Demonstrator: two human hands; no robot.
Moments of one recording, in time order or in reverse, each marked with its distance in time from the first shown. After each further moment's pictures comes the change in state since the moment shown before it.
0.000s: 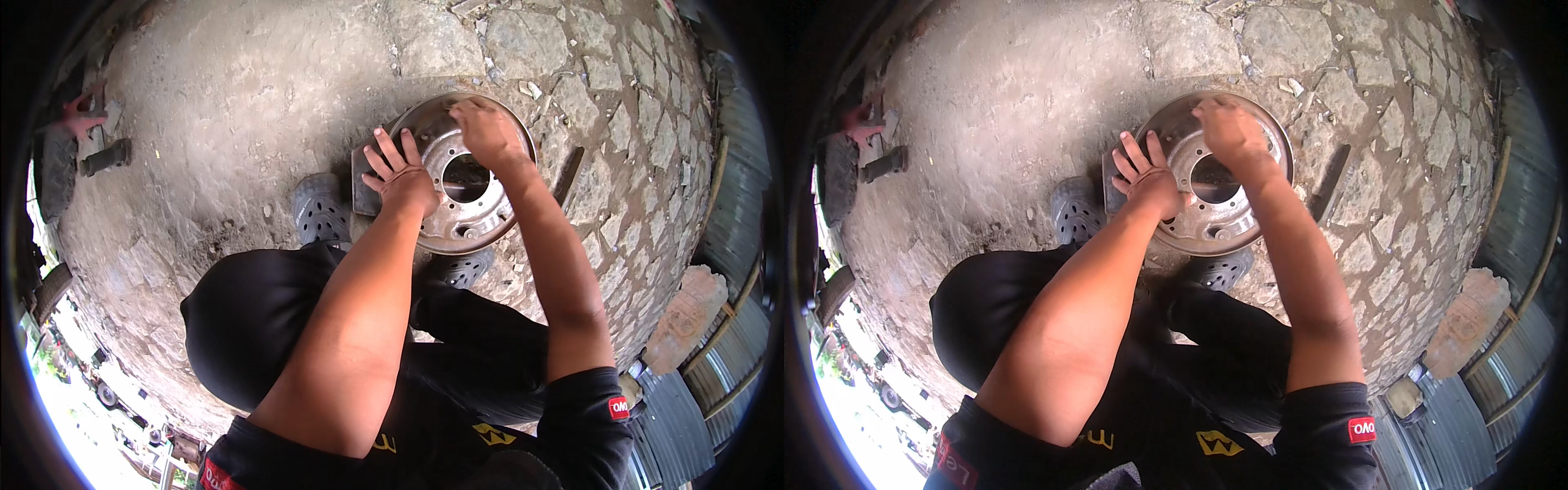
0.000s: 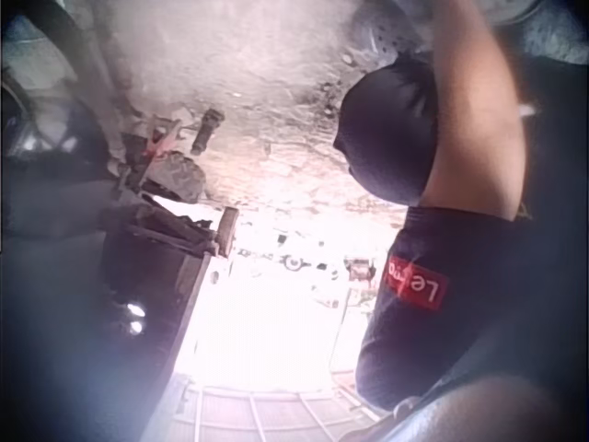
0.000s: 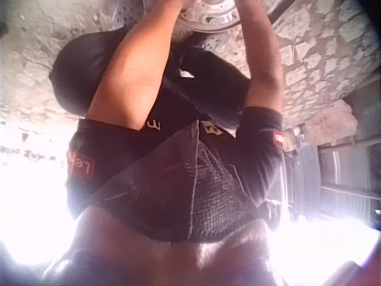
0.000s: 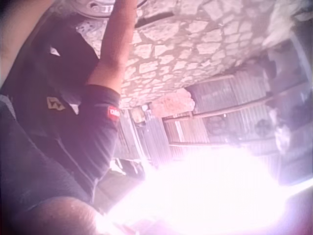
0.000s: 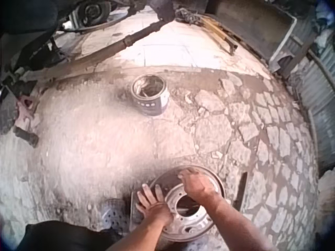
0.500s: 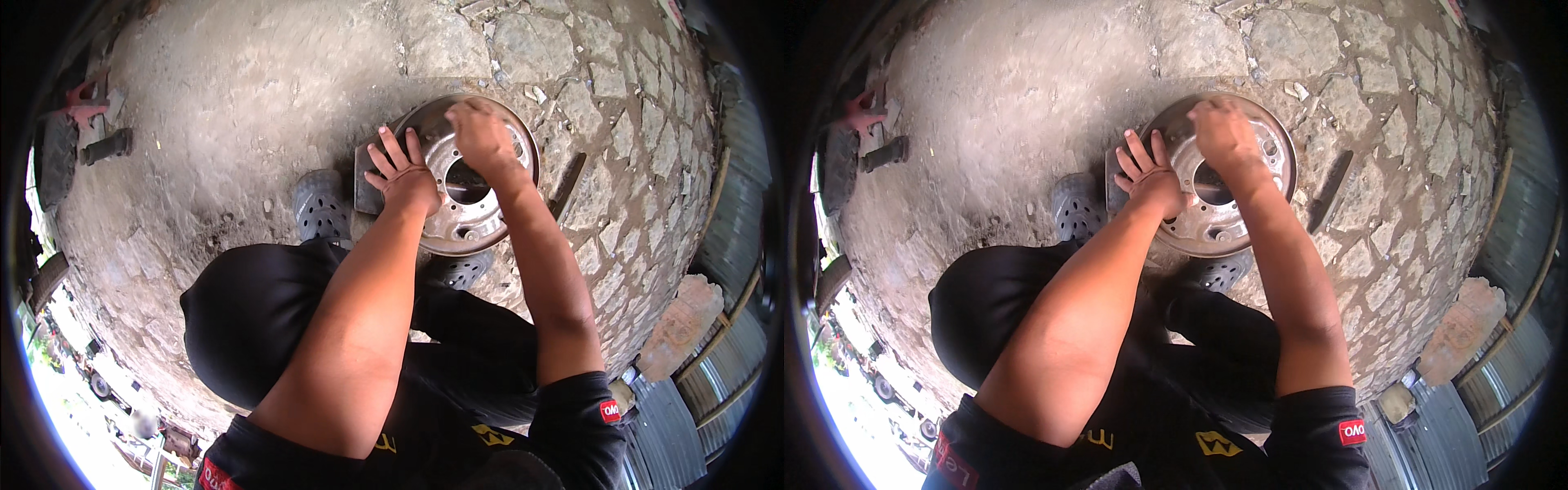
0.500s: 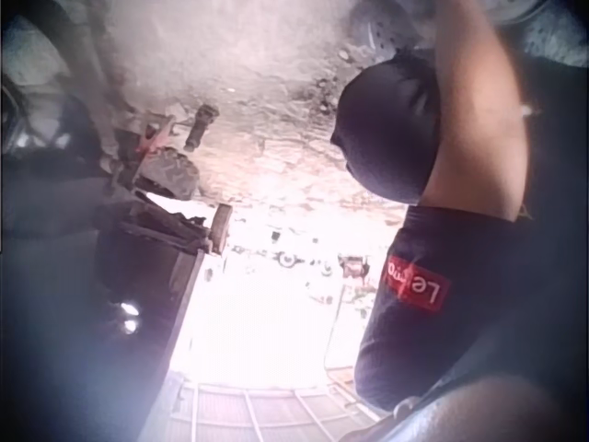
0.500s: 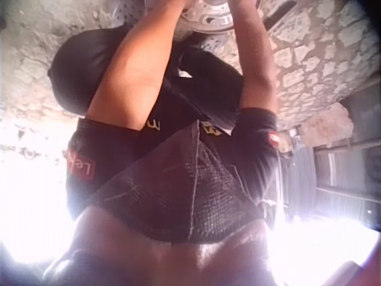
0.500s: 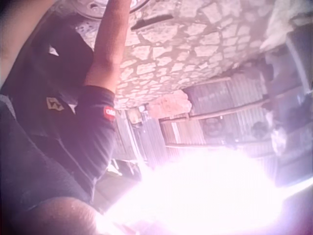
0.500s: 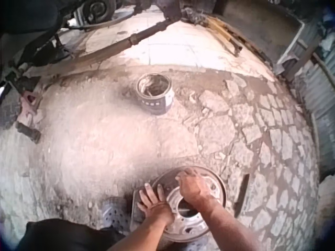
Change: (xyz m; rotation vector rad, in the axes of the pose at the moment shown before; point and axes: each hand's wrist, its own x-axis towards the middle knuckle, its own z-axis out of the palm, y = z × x) left_hand 0.000 -0.002 0.002 0.020 -0.009 0.017; right_hand 0.000 -0.022 0.006 -0.070 0.015 -0.016
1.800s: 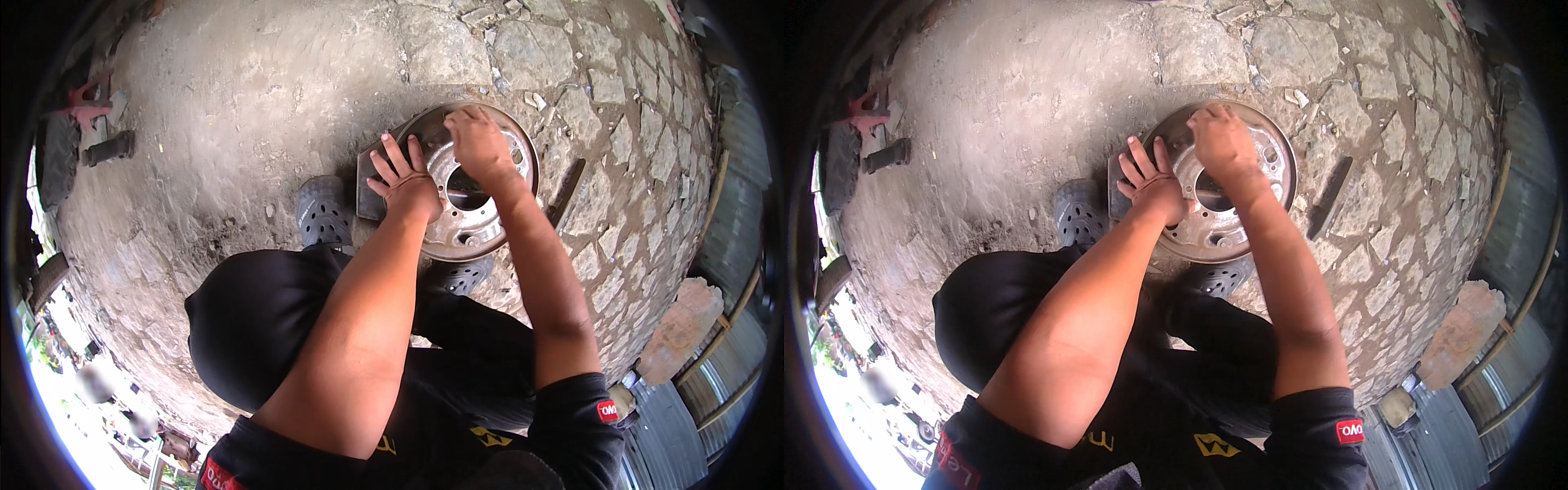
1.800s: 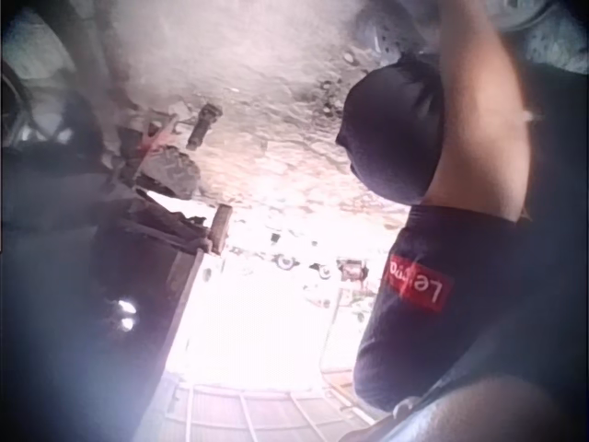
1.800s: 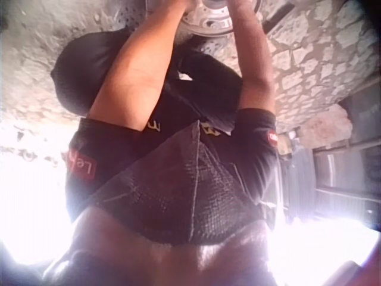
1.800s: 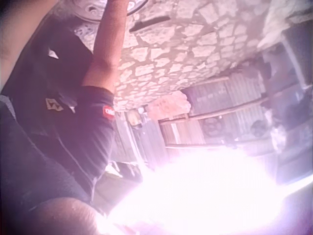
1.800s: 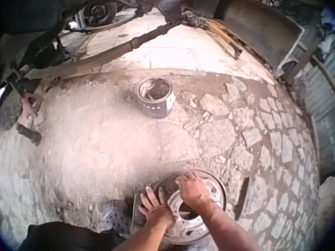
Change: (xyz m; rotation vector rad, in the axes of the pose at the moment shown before) left_hand 0.002 0.001 -0.002 -0.006 0.001 -0.011; right_hand 0.002 0.000 -0.001 0.033 0.008 -0.020
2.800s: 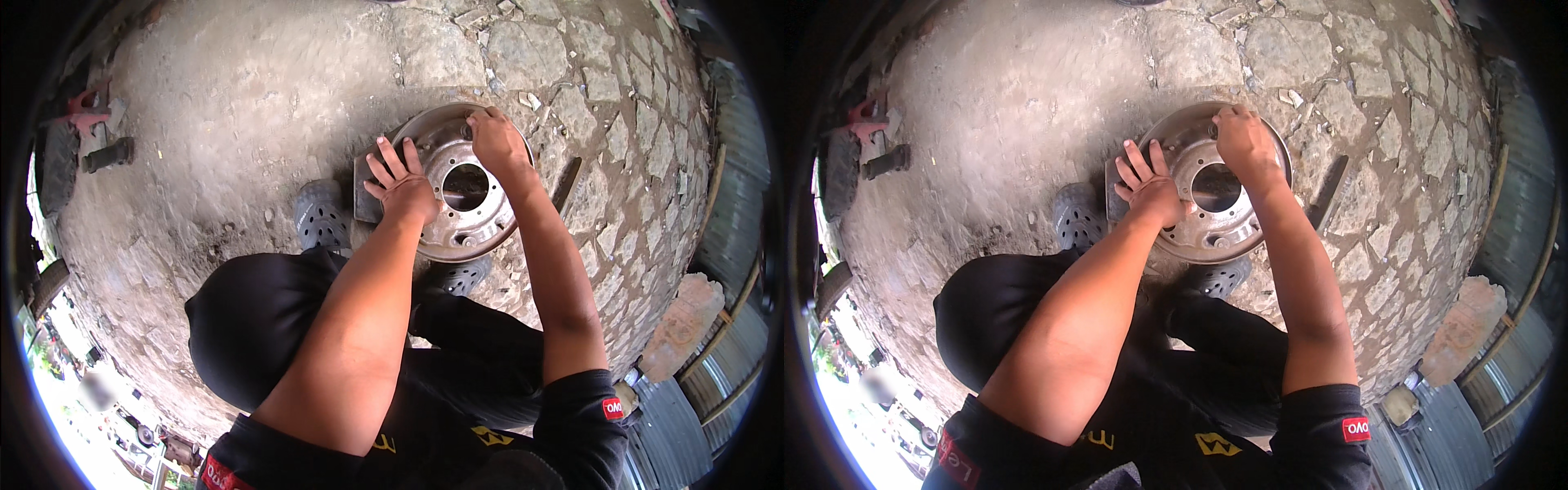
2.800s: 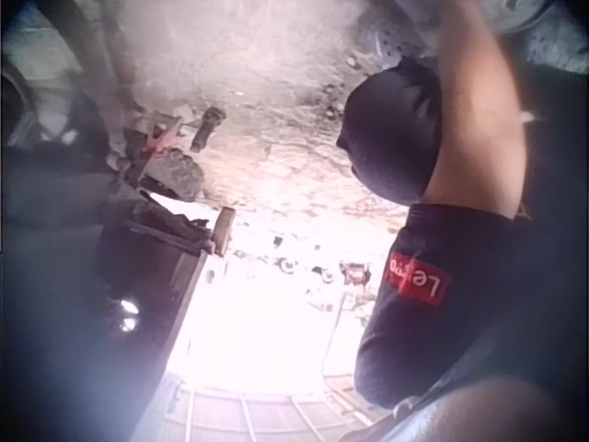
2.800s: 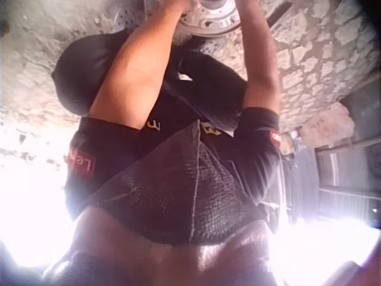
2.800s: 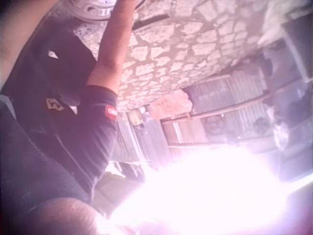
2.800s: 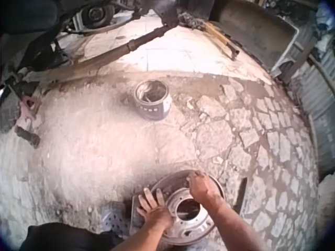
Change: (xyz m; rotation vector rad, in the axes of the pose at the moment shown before) left_hand -0.001 -0.001 0.004 -0.020 0.044 0.013; right_hand -0.003 0.031 -0.012 -0.002 -0.024 0.127
